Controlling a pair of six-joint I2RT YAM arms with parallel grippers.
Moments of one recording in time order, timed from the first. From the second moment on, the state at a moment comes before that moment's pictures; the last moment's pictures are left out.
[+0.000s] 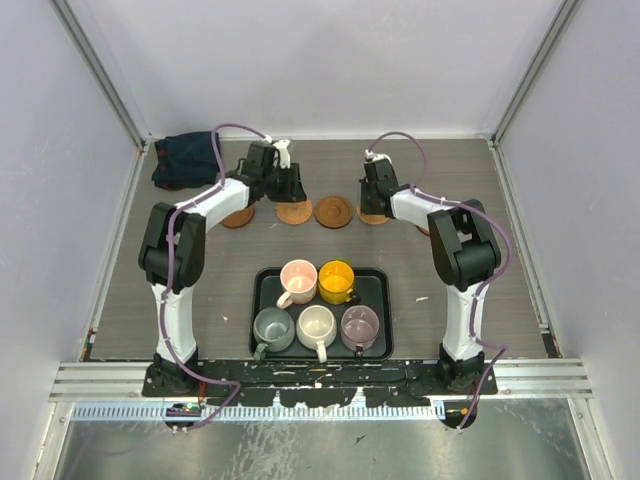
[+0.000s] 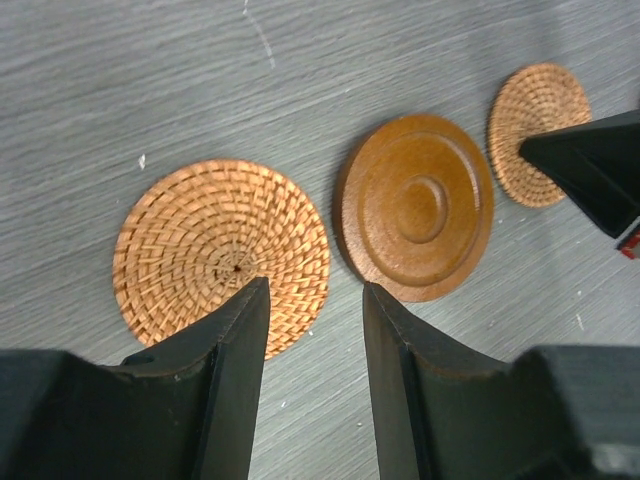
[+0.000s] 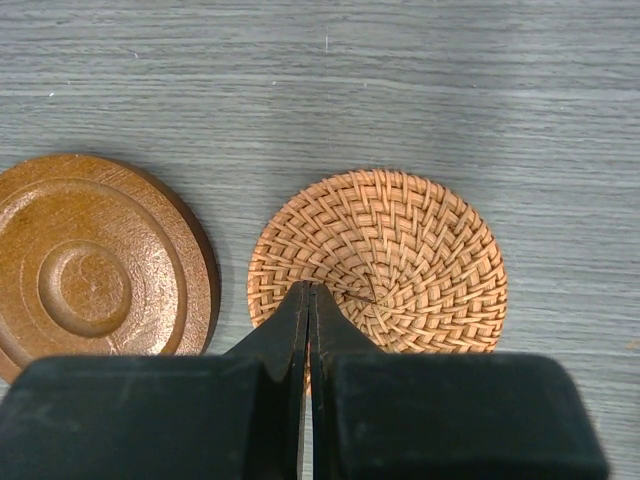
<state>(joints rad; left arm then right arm) -0.38 2.04 1.53 -0.18 0.30 -0.30 0.35 2.03 1.34 -0.13 0.12 0.28</state>
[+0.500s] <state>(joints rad) -0.37 2.15 1.59 -0.25 0.29 -0.27 0.35 1.96 1.27 -0.18 0.13 0.27</state>
